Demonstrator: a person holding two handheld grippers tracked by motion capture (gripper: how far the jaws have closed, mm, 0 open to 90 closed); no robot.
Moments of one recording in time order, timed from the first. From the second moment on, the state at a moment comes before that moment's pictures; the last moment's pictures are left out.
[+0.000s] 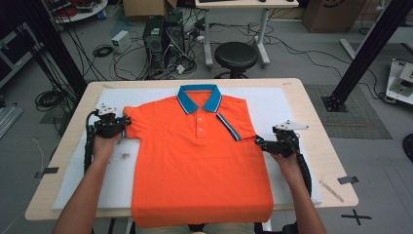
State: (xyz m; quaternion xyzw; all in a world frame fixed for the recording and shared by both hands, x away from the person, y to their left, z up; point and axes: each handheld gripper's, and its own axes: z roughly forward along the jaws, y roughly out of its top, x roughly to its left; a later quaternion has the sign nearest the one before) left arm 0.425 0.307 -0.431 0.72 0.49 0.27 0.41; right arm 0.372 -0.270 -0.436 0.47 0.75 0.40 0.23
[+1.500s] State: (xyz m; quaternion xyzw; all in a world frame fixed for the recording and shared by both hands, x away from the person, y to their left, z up) left arm 0.467 0.186 -0.440 0.84 0.39 0.17 0.34; right arm 0.371 -0.269 -0.434 0.47 0.75 0.40 0.23
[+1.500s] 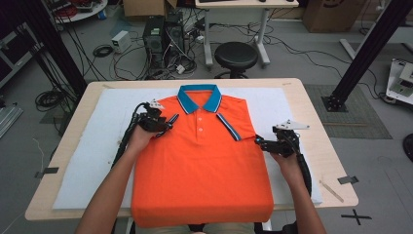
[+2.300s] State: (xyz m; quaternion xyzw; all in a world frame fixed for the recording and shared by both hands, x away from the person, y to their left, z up) left arm 0.468 0.201 -0.422 0.74 0.48 0.15 0.45; right arm 0.371 -0.271 -0.434 0.47 0.75 0.41 0.22
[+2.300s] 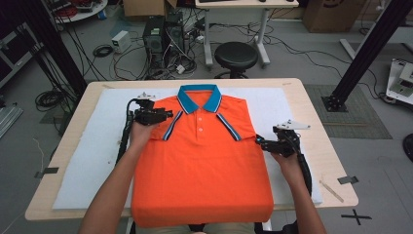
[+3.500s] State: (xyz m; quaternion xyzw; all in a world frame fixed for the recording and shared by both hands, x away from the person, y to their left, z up) left arm 0.428 0.223 -0.435 0.70 0.42 0.18 0.54; right arm 0.371 -0.269 -0.435 0.47 0.75 0.40 0.22
